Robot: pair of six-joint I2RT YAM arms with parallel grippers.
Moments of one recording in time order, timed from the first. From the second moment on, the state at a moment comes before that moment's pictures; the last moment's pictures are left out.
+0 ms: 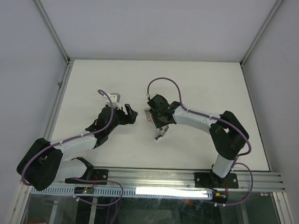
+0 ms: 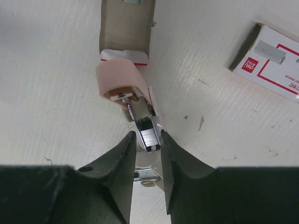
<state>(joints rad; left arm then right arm) -0.57 1.20 0.39 0.46 -0.13 -0.50 0.86 1.75 1.17 -0.54 0.18 0.34</state>
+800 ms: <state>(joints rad) -0.57 1.21 0.37 0.48 -0.13 -0.50 0.86 1.88 1.51 -0.49 0.17 0.29</state>
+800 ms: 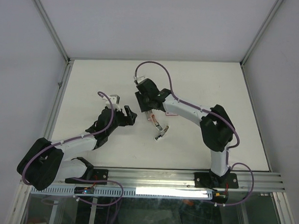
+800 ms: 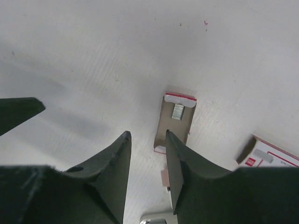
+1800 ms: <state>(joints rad) -0.57 1.17 0.34 0.49 -0.18 -0.50 0.81 2.14 1.63 -0.57 0.20 0.31</state>
